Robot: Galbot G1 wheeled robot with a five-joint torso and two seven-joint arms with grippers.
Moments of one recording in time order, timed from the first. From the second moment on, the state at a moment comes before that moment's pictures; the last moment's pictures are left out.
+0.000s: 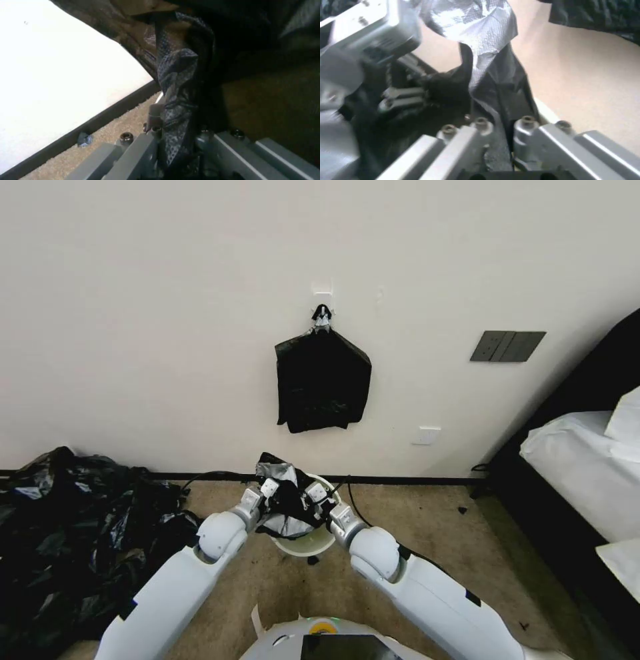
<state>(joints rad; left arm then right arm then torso) 1.11 -0.97 -0.15 -1.97 -0.28 0.64 0.01 -0.94 1.06 -0.28 2.02 0.30 -0.41 0.20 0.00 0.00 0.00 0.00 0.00</state>
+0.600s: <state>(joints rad) 1.19 -0.92 -0.23 -1.97 -0.02 0.35 0.22 -0.94 1.07 -0.13 1.97 0.66 -0.48 0.48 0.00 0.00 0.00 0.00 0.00</state>
